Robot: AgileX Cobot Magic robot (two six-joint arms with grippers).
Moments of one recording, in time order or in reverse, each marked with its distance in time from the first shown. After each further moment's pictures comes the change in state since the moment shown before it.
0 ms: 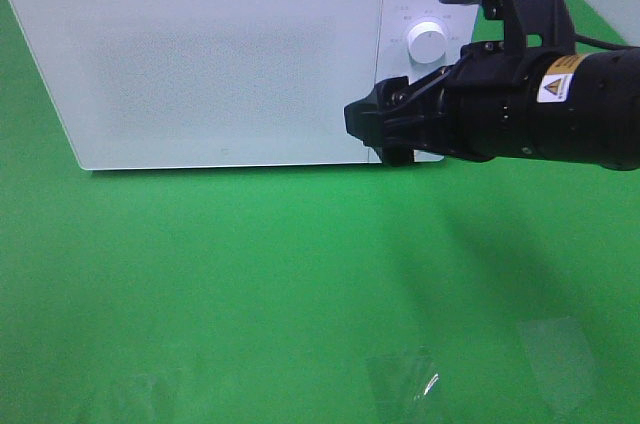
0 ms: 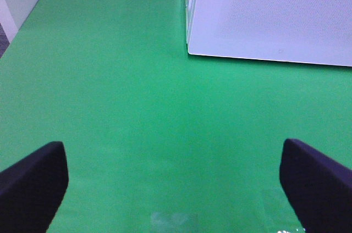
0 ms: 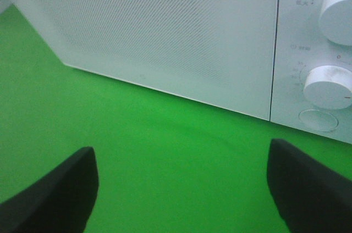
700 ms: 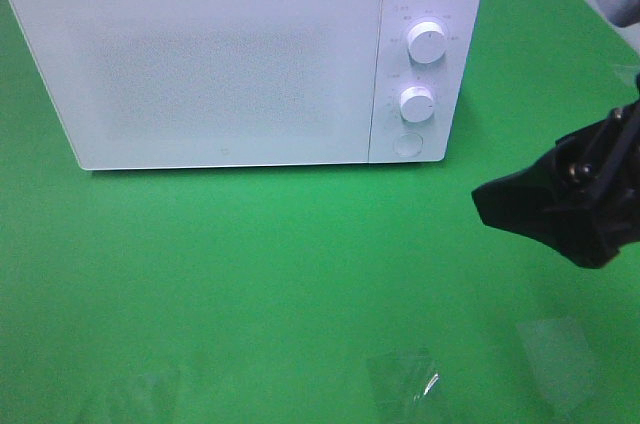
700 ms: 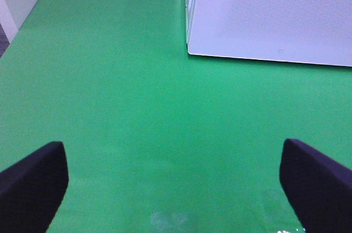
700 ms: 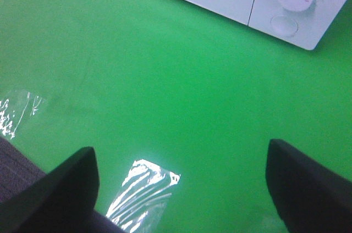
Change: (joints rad) left arm 0.000 0.000 0.000 0.000 0.000 0.000; right arm 0.000 -0.446 0.001 -0.159 0.681 0.006
